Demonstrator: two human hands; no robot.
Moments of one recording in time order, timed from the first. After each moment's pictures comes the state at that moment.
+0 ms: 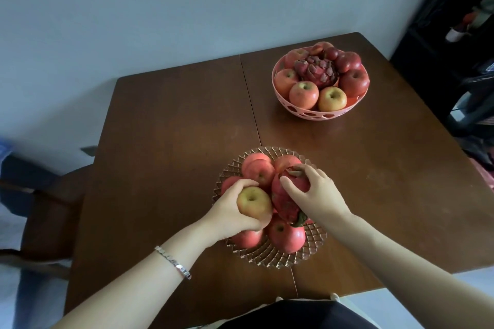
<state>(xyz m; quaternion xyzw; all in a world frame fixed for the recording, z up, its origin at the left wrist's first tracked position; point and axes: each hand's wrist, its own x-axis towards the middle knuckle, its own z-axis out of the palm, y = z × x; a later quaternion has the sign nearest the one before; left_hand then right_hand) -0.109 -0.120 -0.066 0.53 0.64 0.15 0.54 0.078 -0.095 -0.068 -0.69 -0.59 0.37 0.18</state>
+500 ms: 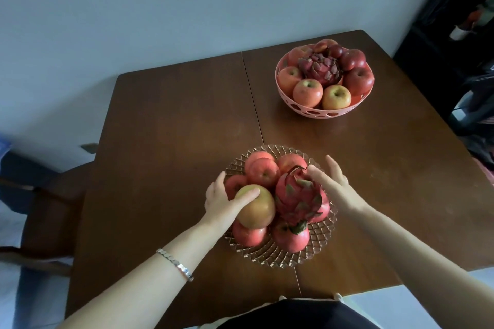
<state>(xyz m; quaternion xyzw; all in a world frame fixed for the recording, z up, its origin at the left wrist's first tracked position) -0.115 -0.118 -0.079 0.37 0.73 0.23 0.53 0.106 -0.086 -0.076 -0.67 -0.43 0.57 0.21</state>
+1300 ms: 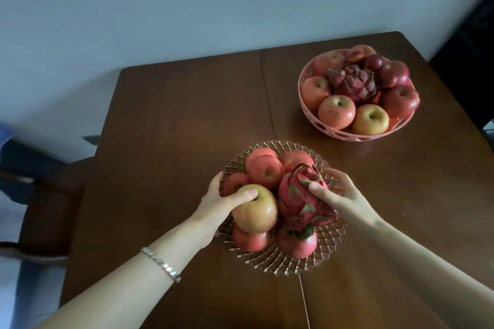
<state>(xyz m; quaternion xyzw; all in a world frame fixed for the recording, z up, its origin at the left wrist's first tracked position) -0.155 -0.044 -0.094 0.26 0.69 0.28 0.61 0.087 -0.018 -0.093 -0.63 -0.42 0.61 0.25</state>
